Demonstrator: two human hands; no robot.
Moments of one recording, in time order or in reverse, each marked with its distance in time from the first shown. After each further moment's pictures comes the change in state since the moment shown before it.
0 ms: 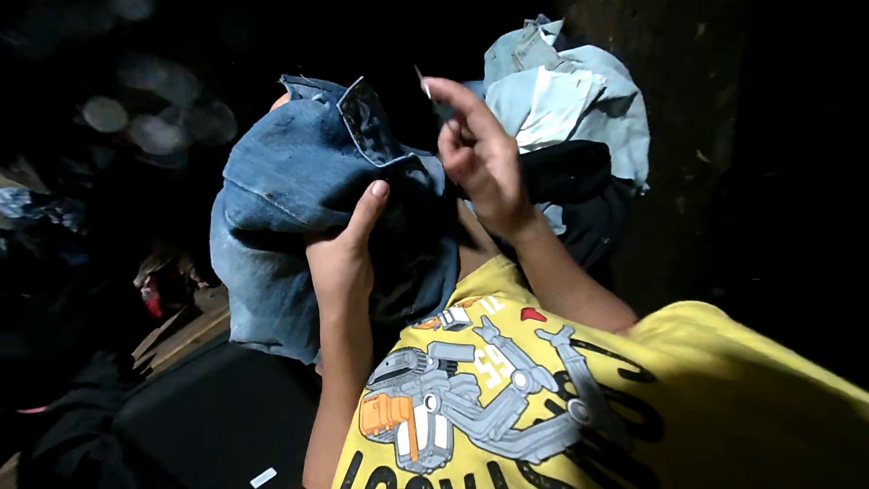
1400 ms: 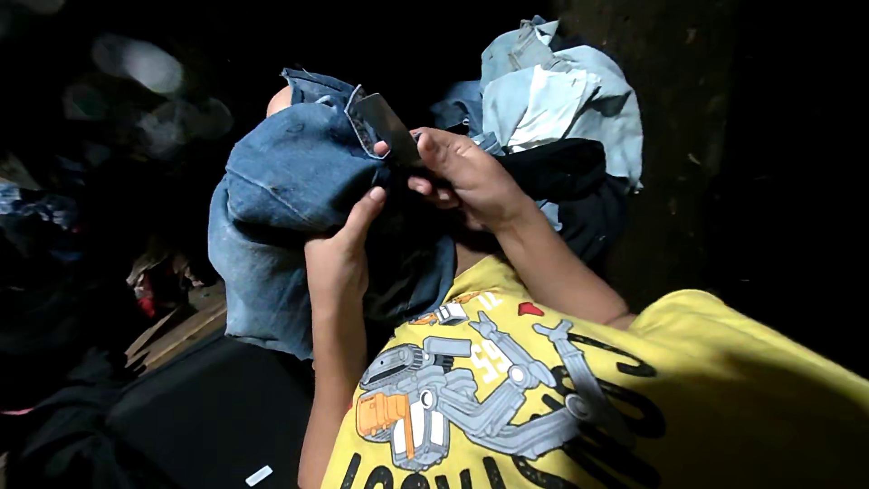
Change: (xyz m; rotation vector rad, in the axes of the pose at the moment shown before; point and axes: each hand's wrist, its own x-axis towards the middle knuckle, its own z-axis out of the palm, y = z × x) left_hand -0.004 0.001 -0.006 0.009 -0.069 -0.053; right_hand 0.001 -0.007 0.004 0.807 -0.249 0.561
